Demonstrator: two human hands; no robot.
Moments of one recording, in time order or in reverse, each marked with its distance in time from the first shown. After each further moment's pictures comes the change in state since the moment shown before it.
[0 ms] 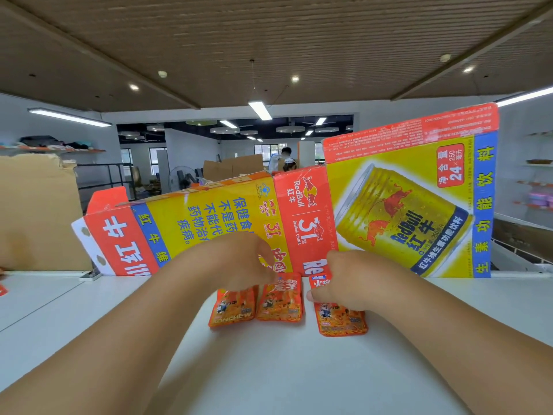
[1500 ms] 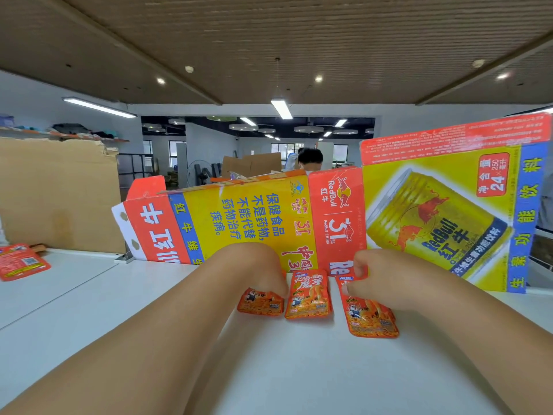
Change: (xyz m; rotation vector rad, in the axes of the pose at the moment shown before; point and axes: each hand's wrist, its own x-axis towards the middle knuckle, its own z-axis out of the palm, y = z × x) left_hand -0.002 -0.008 0.012 0.140 -0.182 -0.145; right_hand -0.007 -0.004 -0.012 0.009 0.007 -0.027
